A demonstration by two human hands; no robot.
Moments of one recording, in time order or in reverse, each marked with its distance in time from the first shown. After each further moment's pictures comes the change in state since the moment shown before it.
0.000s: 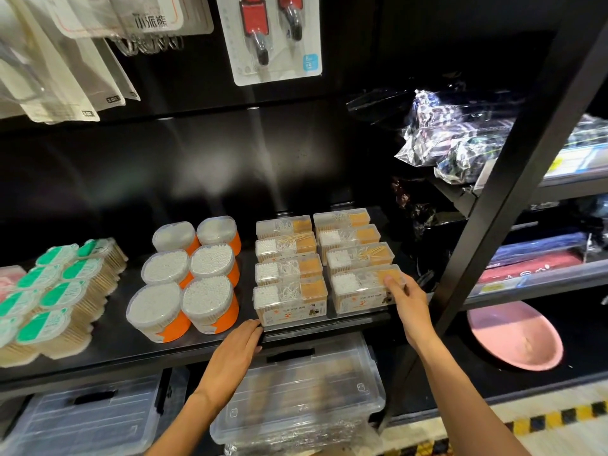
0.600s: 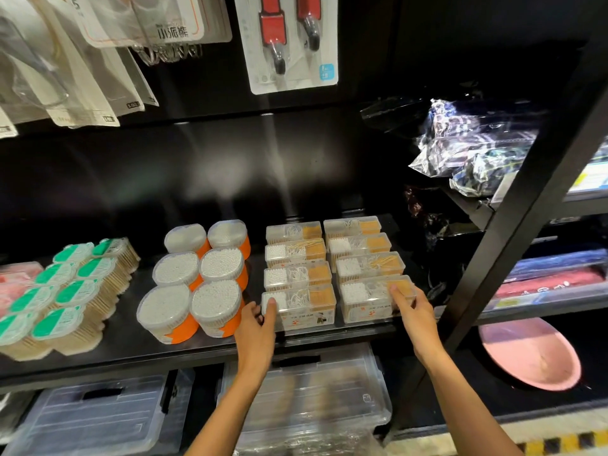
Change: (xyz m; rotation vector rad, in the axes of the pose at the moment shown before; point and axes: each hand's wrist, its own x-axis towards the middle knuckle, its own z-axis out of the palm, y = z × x) left_hand 0.058 0.059 -0.027 -0.783 0.328 -0.878; right_hand -0.004 -0.007 0.007 -0.049 0.013 0.020
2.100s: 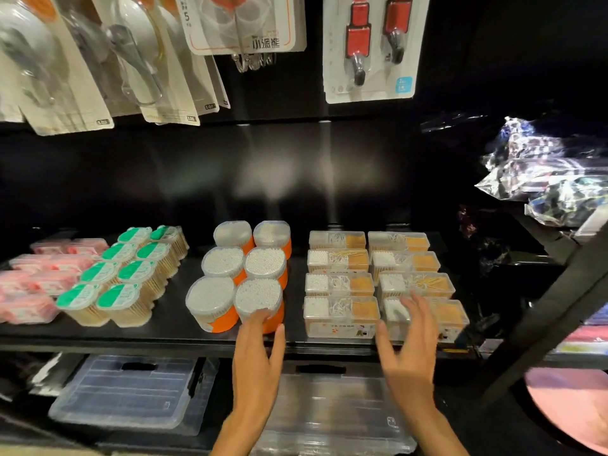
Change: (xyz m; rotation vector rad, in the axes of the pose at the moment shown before) left_hand -0.040 -0.006 -0.063 0.196 0.220 0.430; right_hand -0.075 -0.008 0.073 -0.460 0.038 -0.605
